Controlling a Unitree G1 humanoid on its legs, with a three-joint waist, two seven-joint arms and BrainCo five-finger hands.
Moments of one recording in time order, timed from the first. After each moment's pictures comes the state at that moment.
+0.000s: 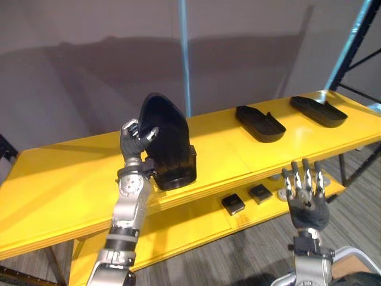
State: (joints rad) left arm -0.70 0.30 0.05 0.37 -0.44 -0.14 0.27; right arm 0.32 -0.07 -0.06 -0.31 1.00 -0.18 0.14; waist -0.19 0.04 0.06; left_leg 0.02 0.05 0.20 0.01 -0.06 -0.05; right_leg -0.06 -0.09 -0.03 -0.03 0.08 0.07
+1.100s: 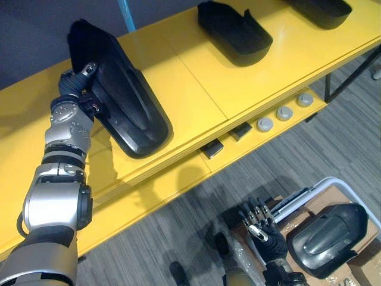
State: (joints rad) left arm -1.29 0.67 0.04 1.07 -0.61 0.02 0.15; right arm 0.44 -0.07 0.14 -0.32 0.85 -0.06 0.20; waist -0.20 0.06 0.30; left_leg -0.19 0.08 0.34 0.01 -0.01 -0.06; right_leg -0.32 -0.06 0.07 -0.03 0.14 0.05
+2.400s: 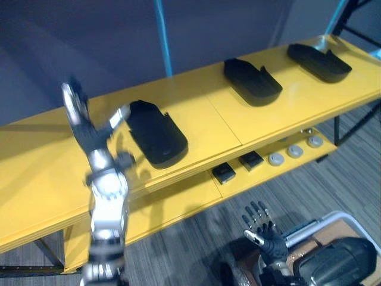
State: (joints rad) left arm -0.19 0.06 0.08 -0.23 0.05 -0.17 0.47; right arm 0.35 -0.02 0.07 -0.22 0.49 -0.18 0.13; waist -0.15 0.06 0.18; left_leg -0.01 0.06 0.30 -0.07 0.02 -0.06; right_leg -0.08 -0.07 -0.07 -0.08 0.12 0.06
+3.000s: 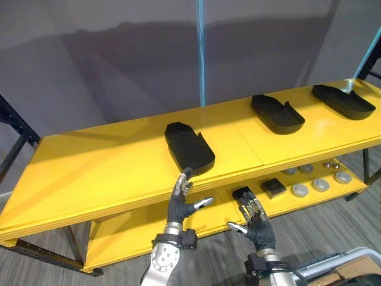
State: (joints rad) left arm -0.01 0.00 -0.36 -0.04 -0.12 -0.19 0.19; right arm 0.28 0.01 0.17 -0.17 0.26 -0.18 0.00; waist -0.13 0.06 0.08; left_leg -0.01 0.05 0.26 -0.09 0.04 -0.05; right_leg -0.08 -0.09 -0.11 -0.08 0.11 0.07
